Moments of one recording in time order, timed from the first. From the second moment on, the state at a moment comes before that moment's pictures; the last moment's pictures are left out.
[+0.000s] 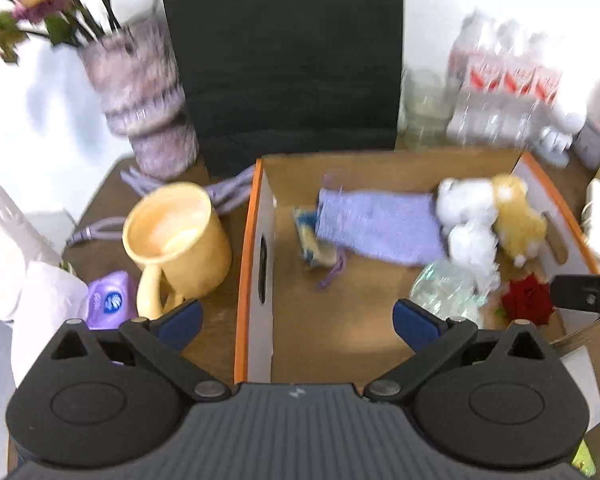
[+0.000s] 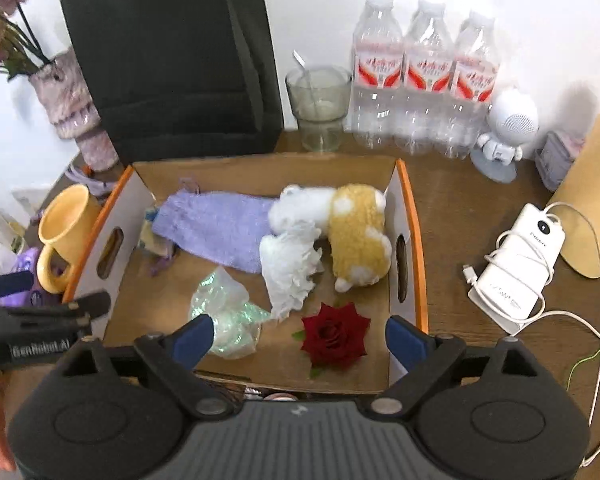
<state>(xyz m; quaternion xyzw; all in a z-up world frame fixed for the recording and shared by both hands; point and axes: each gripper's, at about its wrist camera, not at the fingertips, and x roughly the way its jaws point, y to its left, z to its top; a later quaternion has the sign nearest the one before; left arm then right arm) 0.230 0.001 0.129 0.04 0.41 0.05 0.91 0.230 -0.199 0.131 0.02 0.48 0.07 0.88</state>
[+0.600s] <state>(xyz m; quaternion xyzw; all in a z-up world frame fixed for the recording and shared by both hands) 0.118 -0.004 0.082 0.04 0.19 0.02 0.98 0.147 -0.214 0.093 0.03 0.25 0.08 0.96</state>
